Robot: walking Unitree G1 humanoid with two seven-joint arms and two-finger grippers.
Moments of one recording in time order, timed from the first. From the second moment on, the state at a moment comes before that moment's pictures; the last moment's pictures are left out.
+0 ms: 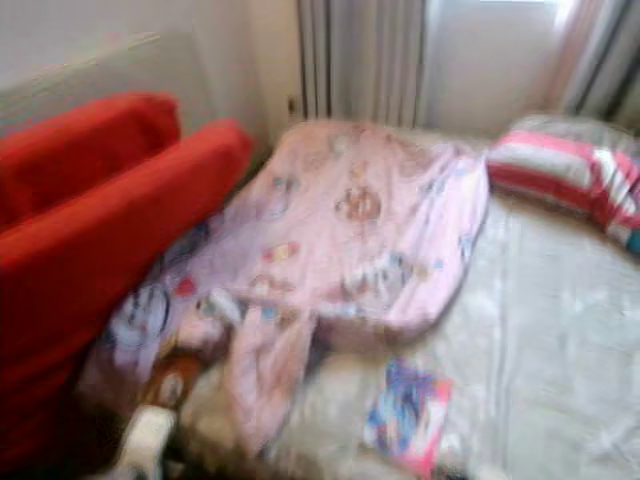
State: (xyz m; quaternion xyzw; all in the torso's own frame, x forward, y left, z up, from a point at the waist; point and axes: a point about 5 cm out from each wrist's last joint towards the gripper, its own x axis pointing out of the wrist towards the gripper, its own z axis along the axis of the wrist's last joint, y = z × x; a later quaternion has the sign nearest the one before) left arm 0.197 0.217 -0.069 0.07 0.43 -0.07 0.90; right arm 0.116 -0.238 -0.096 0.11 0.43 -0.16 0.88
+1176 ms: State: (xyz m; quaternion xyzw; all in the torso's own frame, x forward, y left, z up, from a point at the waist) left arm 0.271 0.218 0.019 0.05 0.07 0.01 1.00; right arm 0.209 -0.234 -0.025 0.04 0.13 -0.09 0.99
